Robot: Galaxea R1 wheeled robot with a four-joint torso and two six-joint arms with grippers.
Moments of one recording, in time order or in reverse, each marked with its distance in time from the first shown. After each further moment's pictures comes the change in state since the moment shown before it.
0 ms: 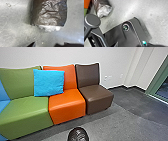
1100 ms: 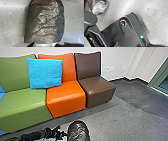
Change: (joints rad) left arm -0.233 0.113 -0.196 -0.006 0.151 -0.018; right arm -0.010 -0.005 0.011 -0.001 0.014 -0.001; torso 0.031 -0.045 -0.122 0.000
